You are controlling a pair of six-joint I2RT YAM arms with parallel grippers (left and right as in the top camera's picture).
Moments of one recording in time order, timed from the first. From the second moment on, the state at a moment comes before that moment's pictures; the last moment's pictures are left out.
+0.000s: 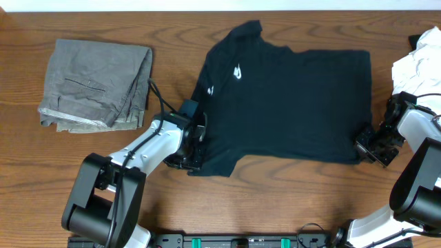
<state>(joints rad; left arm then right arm) -0.40 1.70 0.92 -0.88 0.15 -0.17 -0.41 1.80 1.02 -0.92 -0.02 0.43</state>
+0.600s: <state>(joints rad) -0.40 1.55 1.13 -1.04 0.15 -0.26 -0.41 1.70 1.12 -1.08 -0.04 0.42</state>
